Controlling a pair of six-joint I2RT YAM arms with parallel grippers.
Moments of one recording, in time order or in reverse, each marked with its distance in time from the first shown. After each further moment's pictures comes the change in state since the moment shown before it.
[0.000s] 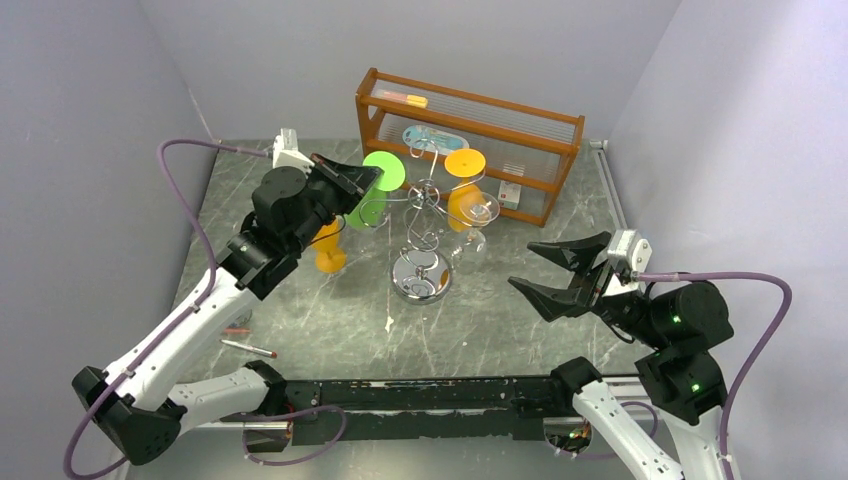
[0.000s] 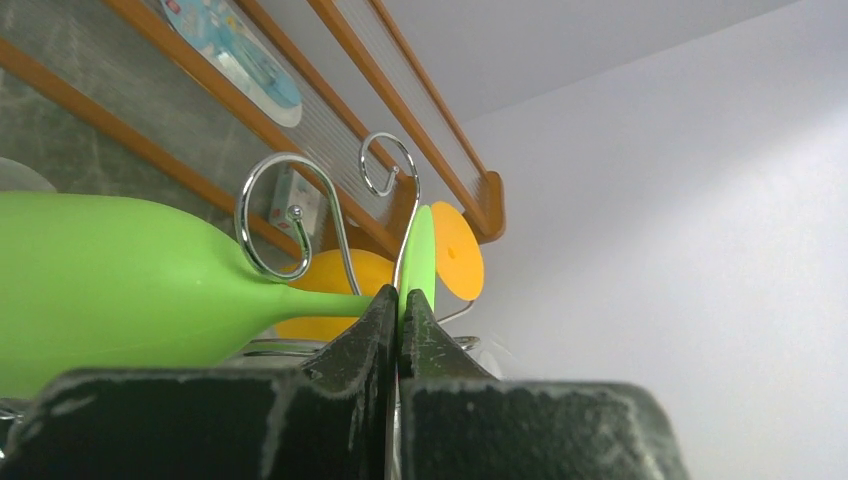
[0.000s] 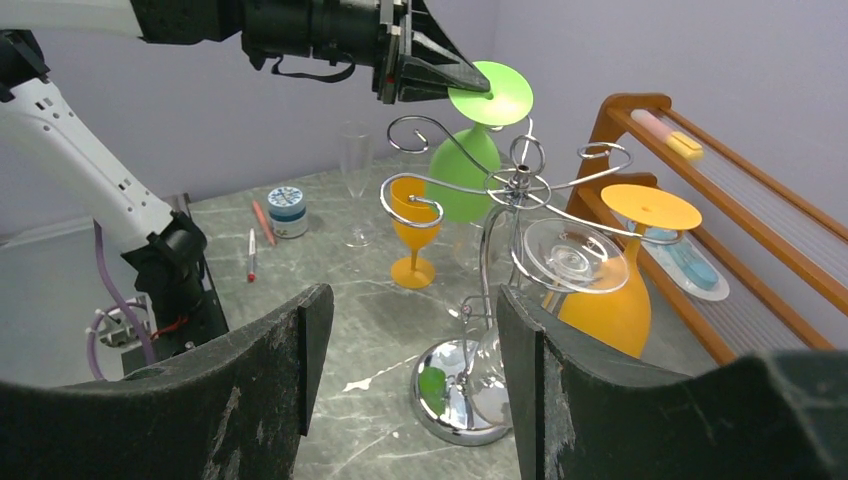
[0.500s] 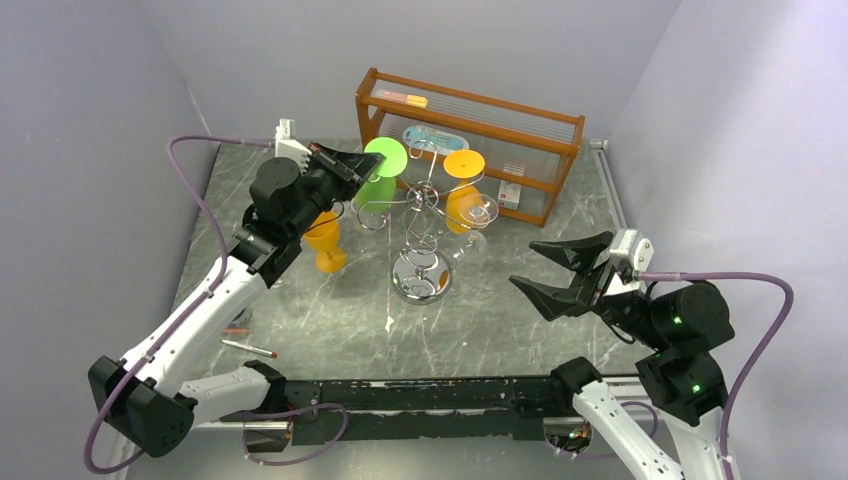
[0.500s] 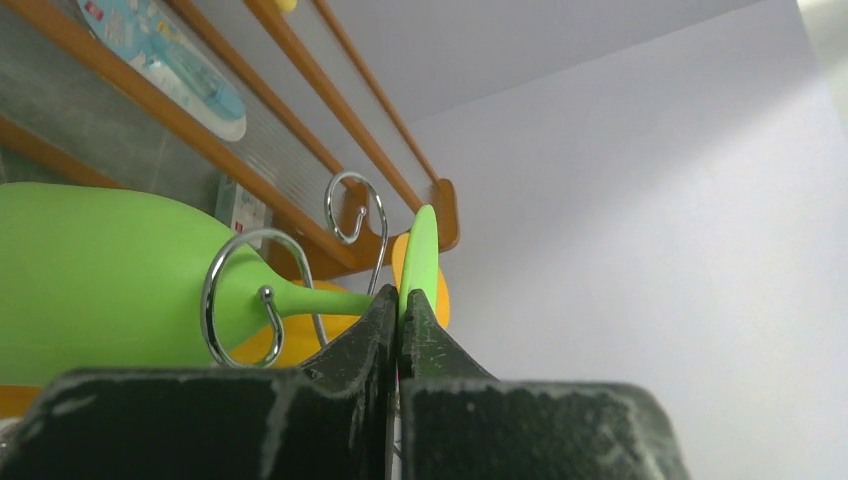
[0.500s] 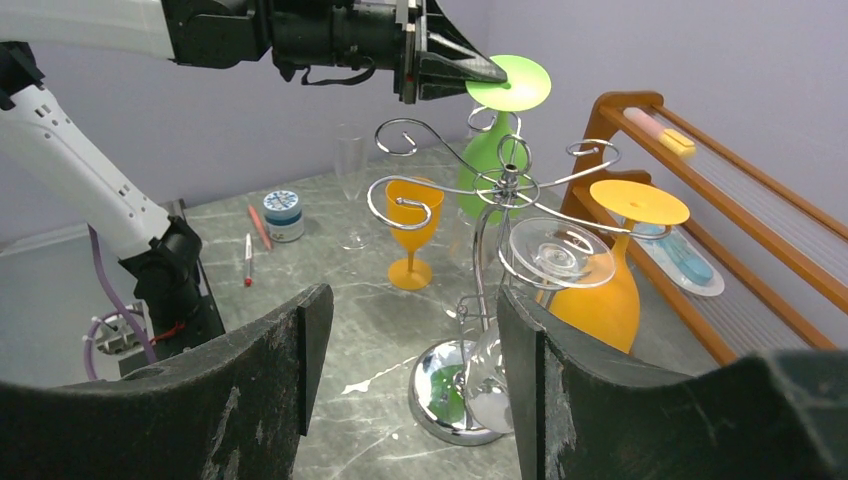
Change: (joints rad) left arm 0.128 0.063 -0.053 0.192 0.225 -0.085; right arm 0.000 -0.005 0.000 0.000 0.018 0.010
